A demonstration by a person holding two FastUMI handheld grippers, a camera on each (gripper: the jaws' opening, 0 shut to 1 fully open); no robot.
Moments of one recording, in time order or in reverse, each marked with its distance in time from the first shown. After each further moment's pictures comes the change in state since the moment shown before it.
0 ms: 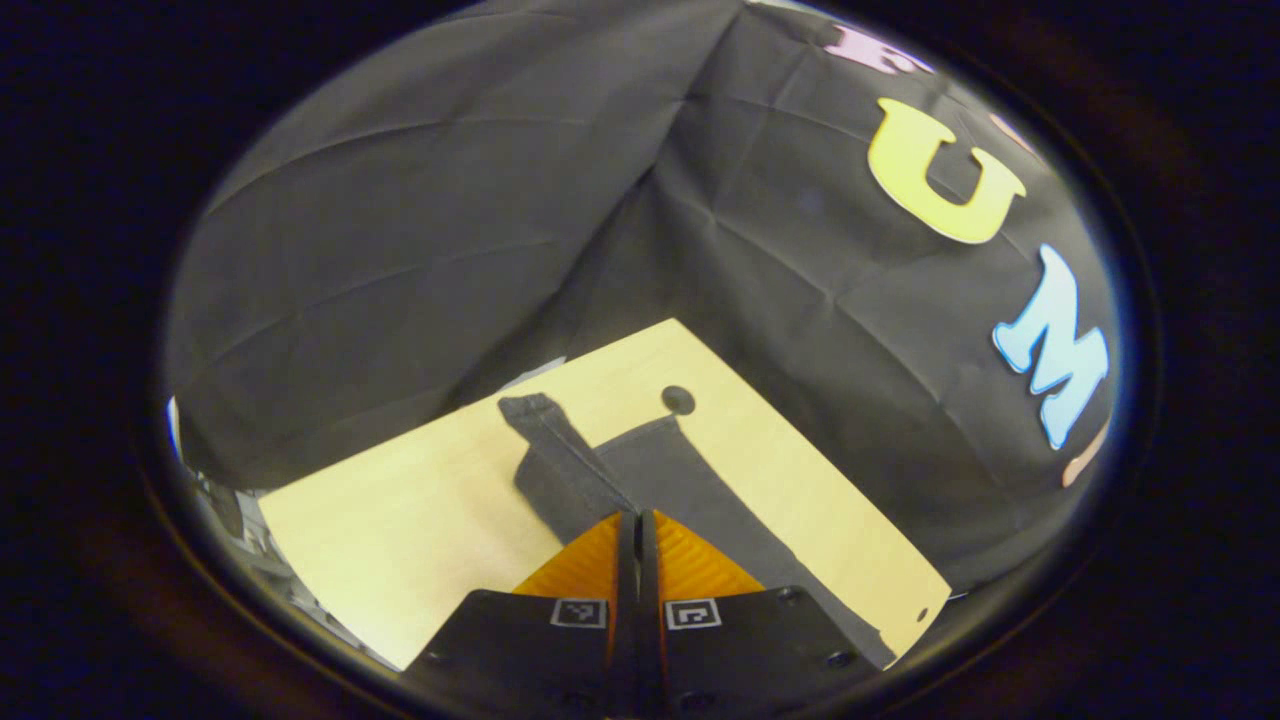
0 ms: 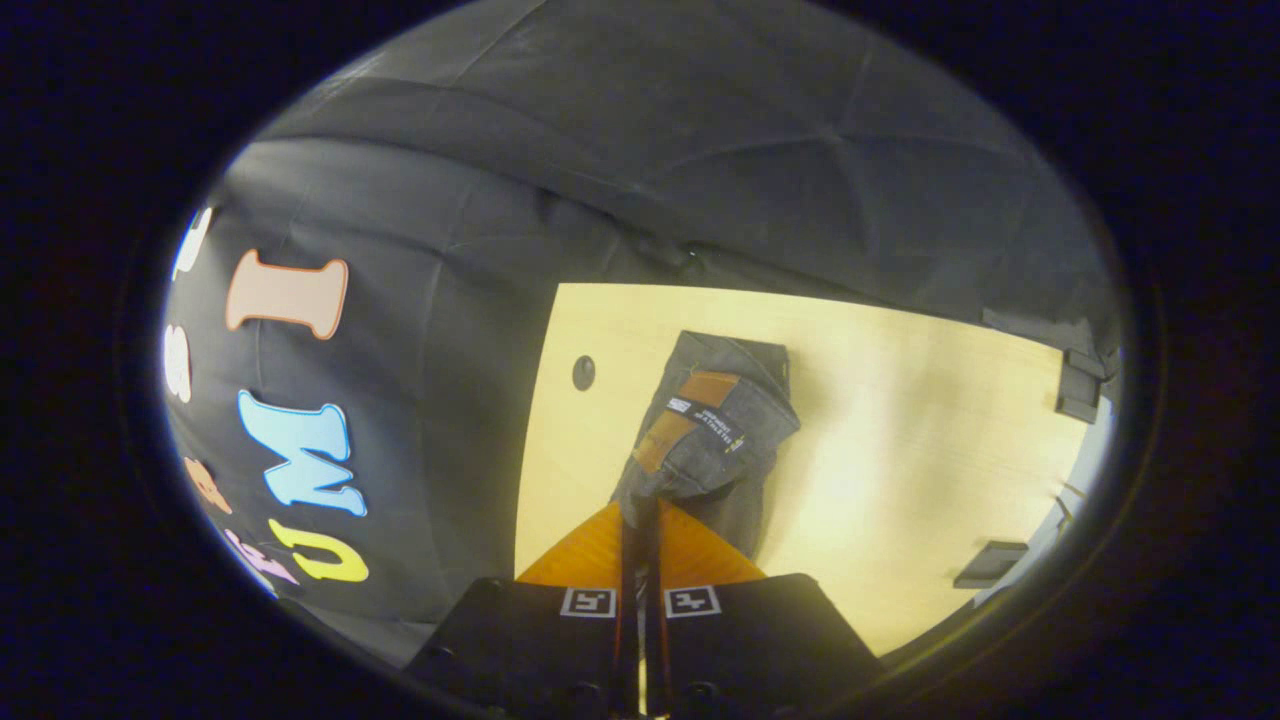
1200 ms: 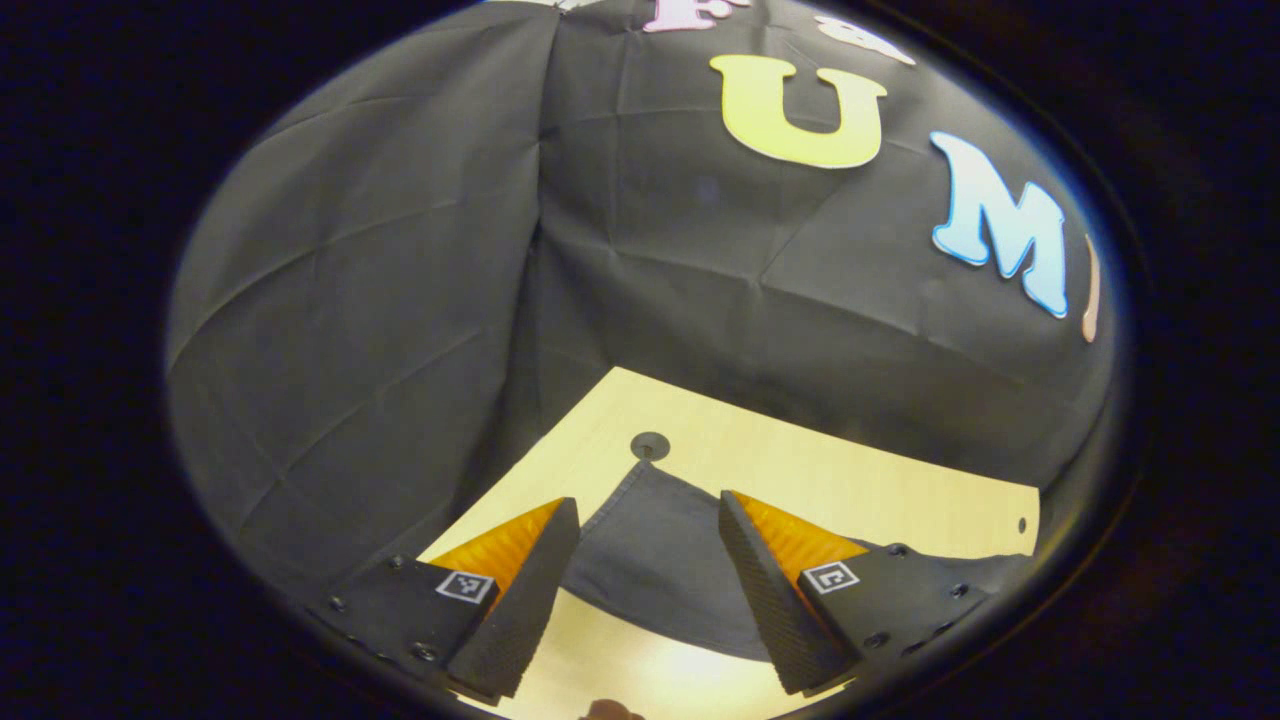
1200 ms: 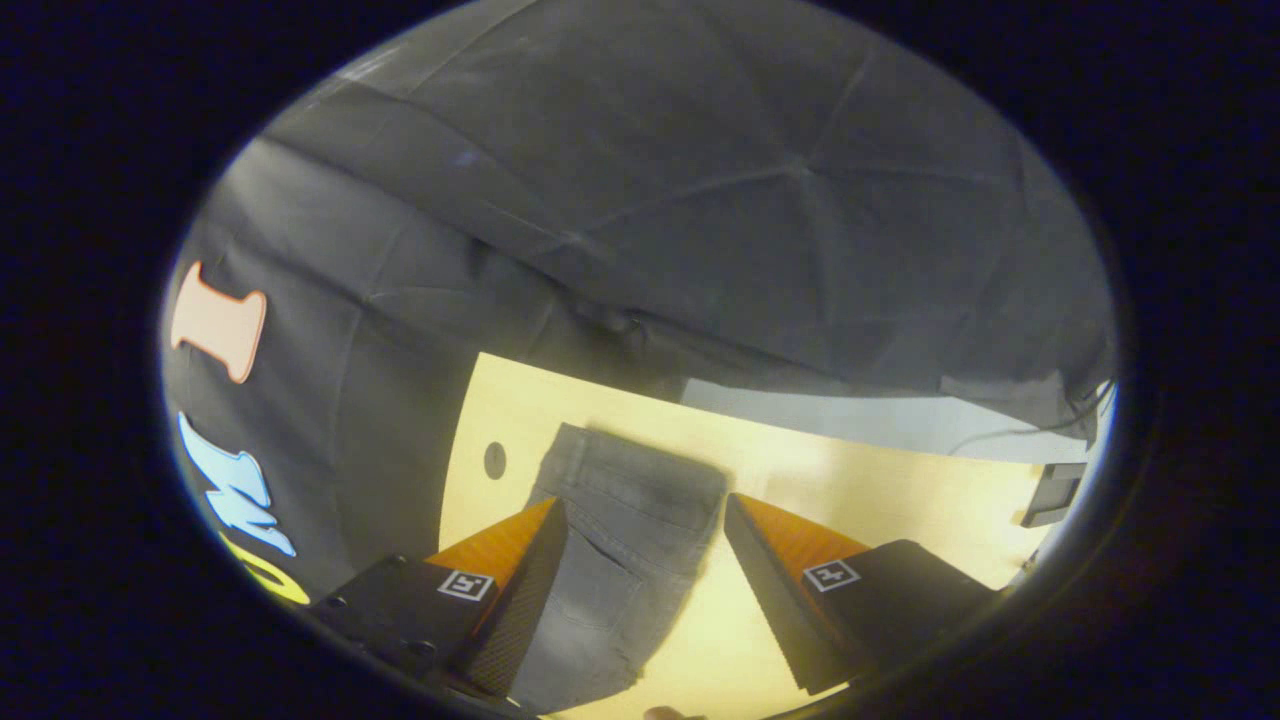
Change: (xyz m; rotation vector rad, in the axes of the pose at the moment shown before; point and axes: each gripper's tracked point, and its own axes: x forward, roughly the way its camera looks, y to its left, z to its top) left arm -0.007 -0.019 0.024 0.344 -0.140 -0.067; right arm 0.065 -0.079 0.102 -0.020 -0.121 -0.169
